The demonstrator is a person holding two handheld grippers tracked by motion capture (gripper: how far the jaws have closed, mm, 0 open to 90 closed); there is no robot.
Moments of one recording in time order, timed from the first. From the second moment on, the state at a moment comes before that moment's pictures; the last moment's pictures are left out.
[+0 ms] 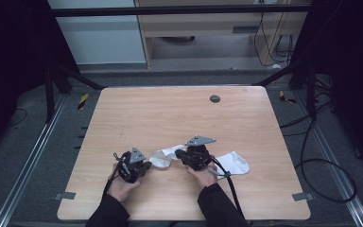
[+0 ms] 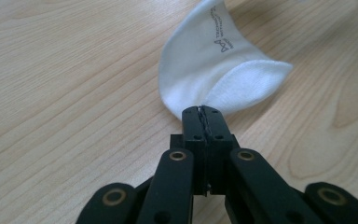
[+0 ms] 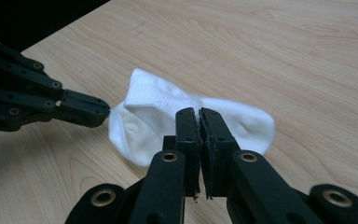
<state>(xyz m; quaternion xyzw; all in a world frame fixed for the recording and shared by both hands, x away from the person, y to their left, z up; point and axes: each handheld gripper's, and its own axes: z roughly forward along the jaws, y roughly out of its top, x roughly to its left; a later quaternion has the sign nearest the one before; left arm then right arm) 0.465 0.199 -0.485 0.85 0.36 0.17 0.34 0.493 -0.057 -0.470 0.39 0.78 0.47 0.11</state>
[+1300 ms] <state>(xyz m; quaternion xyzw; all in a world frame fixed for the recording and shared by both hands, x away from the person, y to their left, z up) 0.451 0.195 -0.474 0.80 0.43 0.21 0.37 0.508 -0.061 -0.483 0.40 0.77 0.47 0.16</state>
